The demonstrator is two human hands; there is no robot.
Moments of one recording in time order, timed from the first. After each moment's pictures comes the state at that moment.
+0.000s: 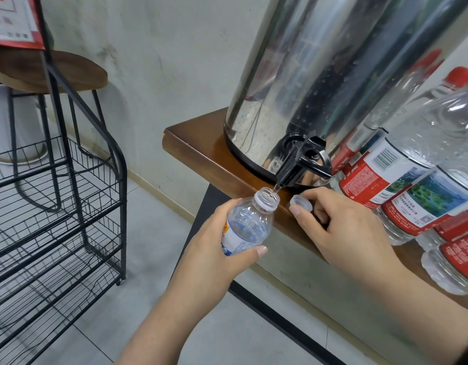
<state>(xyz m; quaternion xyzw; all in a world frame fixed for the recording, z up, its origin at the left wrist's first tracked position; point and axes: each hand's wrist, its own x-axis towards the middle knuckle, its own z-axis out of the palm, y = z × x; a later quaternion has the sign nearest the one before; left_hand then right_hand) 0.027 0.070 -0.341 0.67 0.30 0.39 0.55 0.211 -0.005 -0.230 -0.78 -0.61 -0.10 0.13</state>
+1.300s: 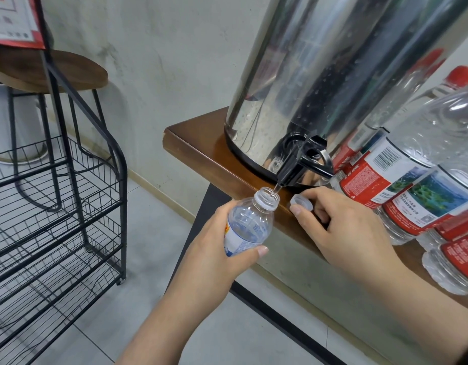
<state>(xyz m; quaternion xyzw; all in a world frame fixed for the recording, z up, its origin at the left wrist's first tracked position) 0.029 0.070 -0.347 0.67 0.32 0.38 0.55 0.210 -0.006 -0.230 -0.77 -0.61 -0.11 0.13</state>
